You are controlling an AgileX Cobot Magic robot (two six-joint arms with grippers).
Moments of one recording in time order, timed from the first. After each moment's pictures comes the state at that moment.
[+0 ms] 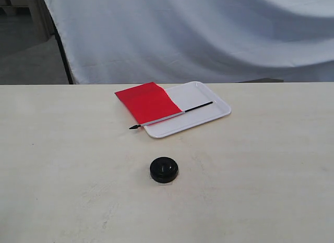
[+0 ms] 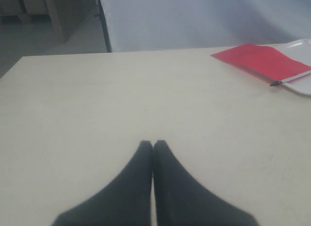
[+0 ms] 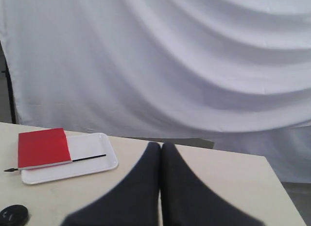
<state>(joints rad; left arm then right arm) -0.03 0.00 0.00 0.03 0.35 0.01 -0.04 0.25 -1.04 0.05 0.98 -0.15</state>
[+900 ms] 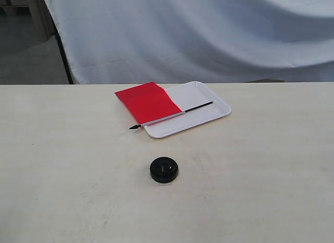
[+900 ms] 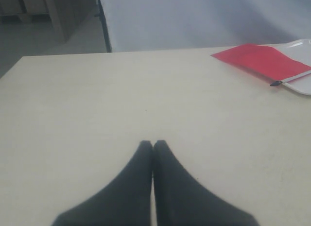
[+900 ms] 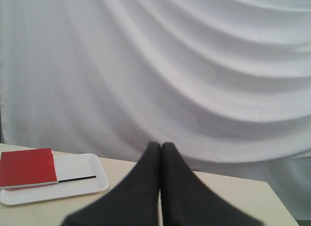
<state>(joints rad) -0.03 0.00 0.00 0.03 0.35 0.01 -0.02 0.00 -0.63 0.02 0.65 -0.15</state>
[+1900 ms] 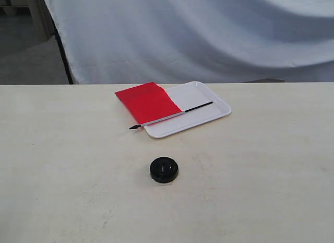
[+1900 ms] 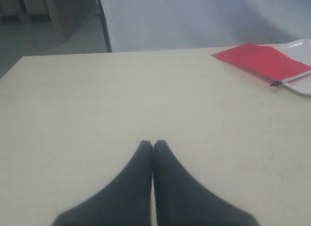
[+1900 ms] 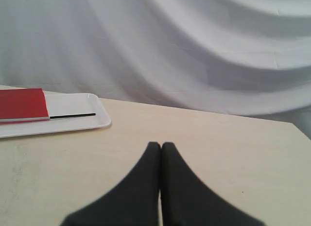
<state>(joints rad) -0.03 0.00 0.00 0.03 0.35 0.01 -0.02 0.00 0.00 0.01 0.14 -0.13</state>
